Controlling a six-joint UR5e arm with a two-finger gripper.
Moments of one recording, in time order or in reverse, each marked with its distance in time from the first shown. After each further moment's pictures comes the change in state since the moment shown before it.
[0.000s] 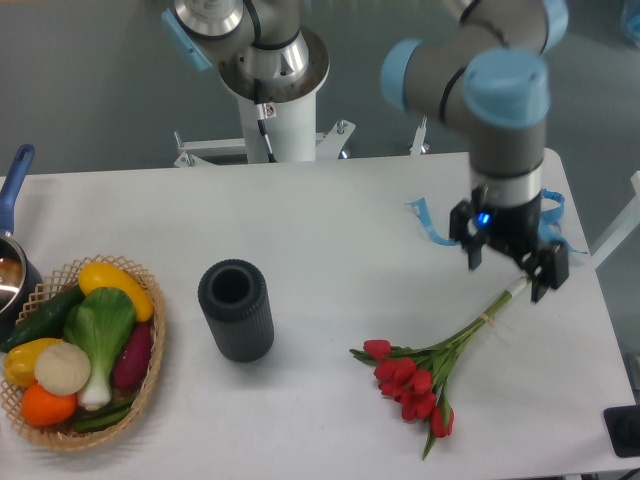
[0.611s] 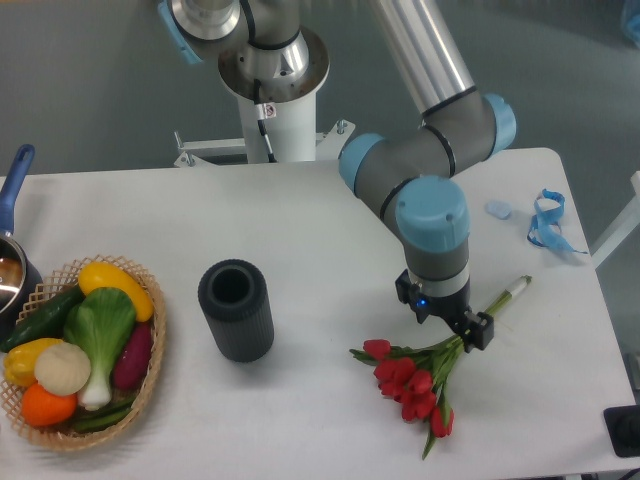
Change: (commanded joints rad) arm -0.224 -0.195 -0.022 0.287 0.190 -0.418
